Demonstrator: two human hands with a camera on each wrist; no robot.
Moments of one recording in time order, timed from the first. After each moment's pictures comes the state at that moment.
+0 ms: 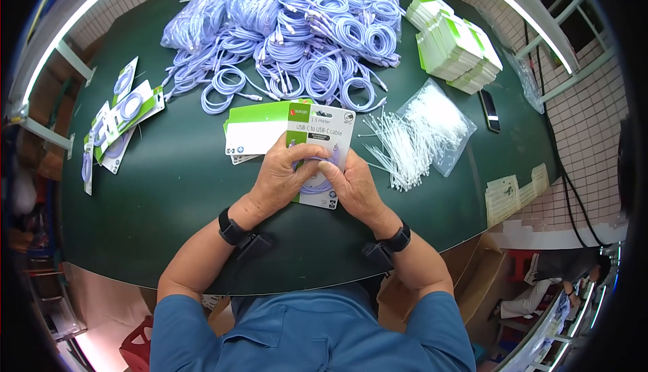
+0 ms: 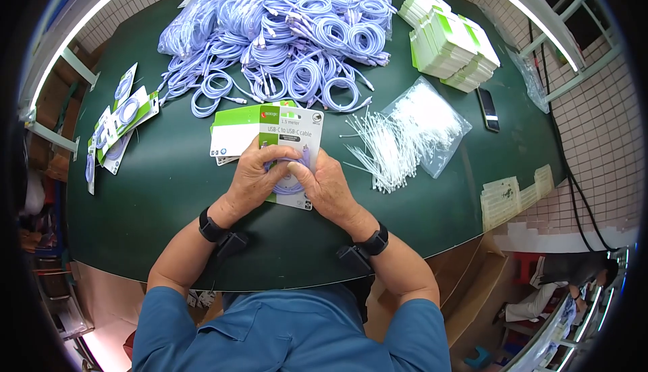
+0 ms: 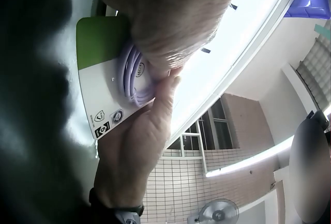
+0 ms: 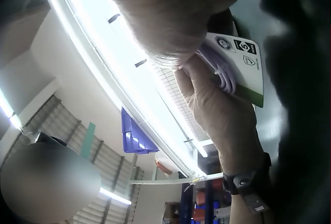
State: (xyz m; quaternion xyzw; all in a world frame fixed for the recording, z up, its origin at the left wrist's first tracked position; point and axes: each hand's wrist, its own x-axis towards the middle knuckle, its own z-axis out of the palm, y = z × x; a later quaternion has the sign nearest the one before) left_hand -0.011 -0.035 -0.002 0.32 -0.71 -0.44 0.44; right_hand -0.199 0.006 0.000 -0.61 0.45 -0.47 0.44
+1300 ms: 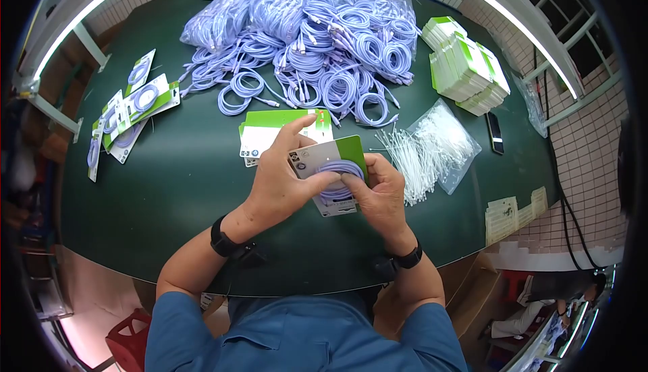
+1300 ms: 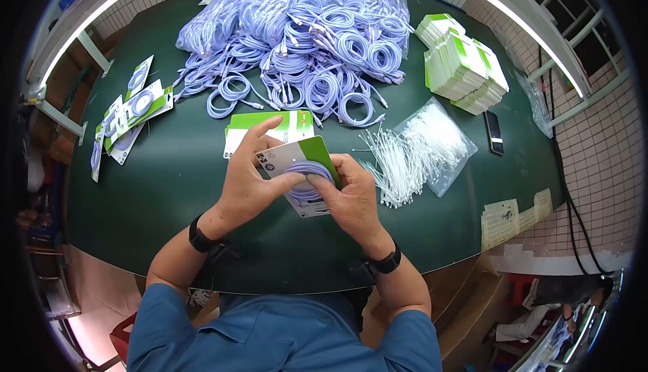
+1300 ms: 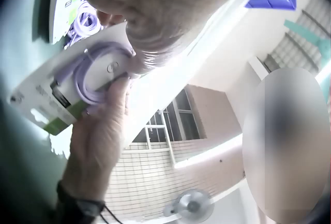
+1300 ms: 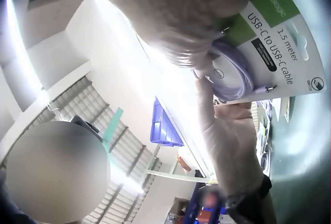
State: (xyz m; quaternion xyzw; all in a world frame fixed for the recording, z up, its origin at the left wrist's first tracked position) left_hand 0.004 -0.019 0.058 0.38 -0.65 -0.44 0.49; right_hand -0.202 0.018 0.038 -0.56 0.46 -0.52 0.45
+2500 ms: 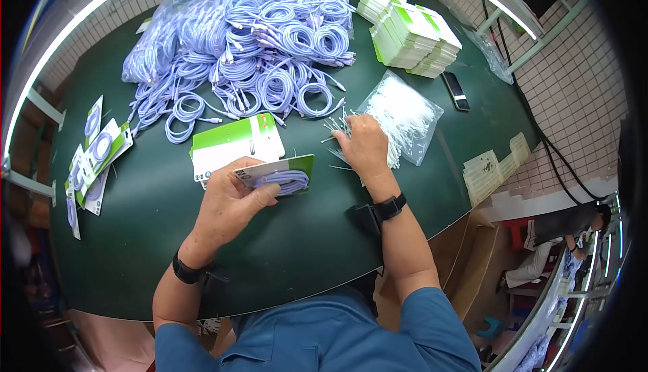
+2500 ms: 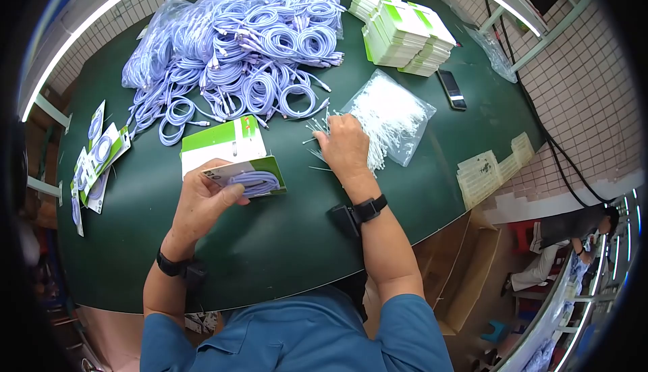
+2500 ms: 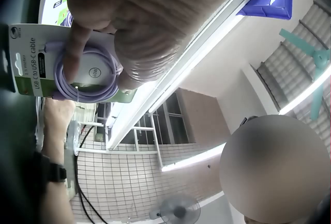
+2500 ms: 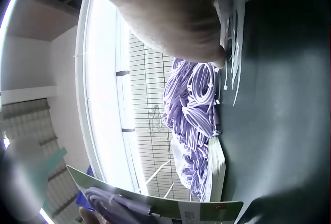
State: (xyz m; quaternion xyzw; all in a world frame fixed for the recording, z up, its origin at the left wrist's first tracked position) left_hand 0.012 -0.019 0.063 0.31 -0.59 -0.65 0.37; right_hand -0.288 -0.044 -0.017 -0.64 0.71 -0.28 -0.10
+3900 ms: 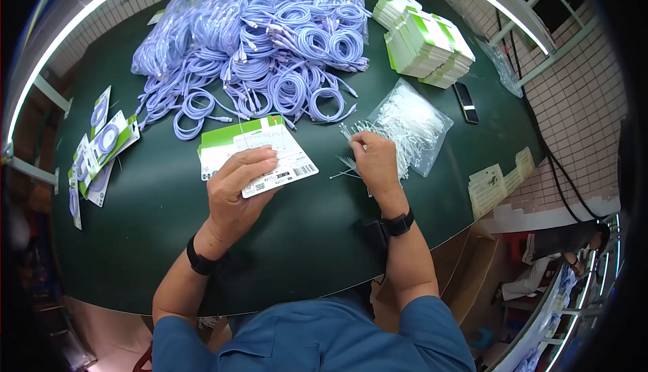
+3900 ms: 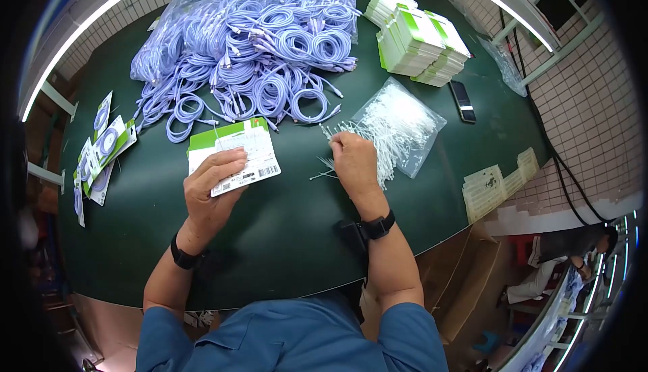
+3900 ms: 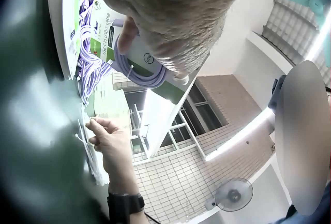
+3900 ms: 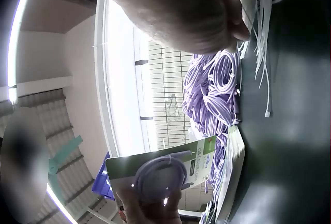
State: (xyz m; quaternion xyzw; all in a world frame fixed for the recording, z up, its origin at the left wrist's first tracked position) left_hand 0.014 -0.035 0.038 0.28 -0.78 -0.23 0.50; right_hand -0.292 -0.037 -0.020 -0.64 0.65 -0.41 0.05
